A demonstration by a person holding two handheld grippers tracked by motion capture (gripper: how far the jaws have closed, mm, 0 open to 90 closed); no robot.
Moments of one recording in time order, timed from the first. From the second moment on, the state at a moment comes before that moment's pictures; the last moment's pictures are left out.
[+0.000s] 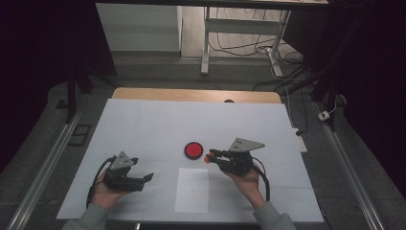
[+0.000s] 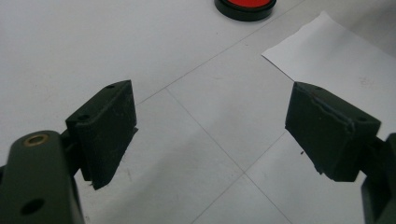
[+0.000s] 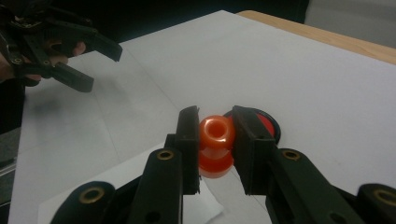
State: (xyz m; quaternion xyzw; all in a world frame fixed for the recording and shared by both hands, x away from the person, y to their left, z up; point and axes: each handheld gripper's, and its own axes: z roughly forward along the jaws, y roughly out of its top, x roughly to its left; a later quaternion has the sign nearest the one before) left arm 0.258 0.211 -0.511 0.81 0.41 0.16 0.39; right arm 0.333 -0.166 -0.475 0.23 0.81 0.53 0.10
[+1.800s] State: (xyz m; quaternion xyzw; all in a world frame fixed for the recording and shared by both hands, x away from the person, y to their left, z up) left arm 0.262 0.200 -0.494 0.80 0.39 0.16 0.42; right arm 0.325 -0.128 -0.476 0.19 0.82 0.53 0.07
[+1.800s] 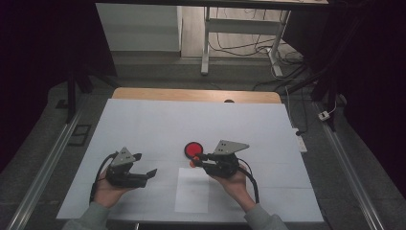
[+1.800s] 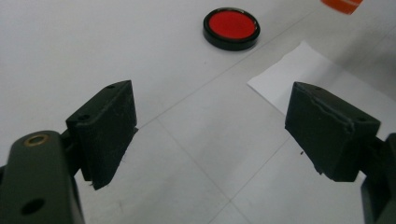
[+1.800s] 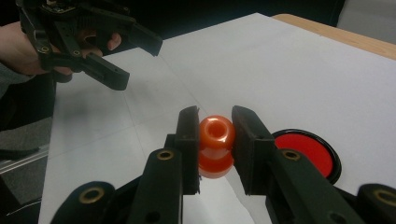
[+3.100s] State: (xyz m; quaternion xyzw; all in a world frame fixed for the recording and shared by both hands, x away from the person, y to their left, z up) left arm 0.278 0.154 -0.482 0.82 0.35 0.15 0.43; right arm 0.325 -0.128 -0.477 0.19 0.82 0.54 0.07
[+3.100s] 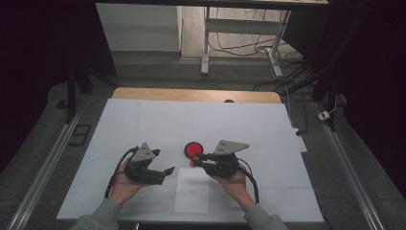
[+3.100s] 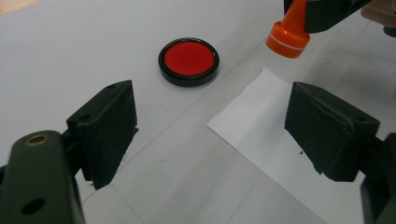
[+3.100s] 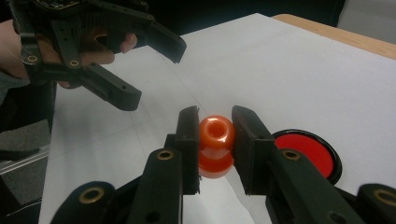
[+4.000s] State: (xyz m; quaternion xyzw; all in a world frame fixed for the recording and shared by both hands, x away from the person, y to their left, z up) left arm 0.285 0.112 -0.485 0.85 0.31 0.14 0.41; right arm 0.325 -0.128 -0.477 0.19 0.82 0.54 0.06
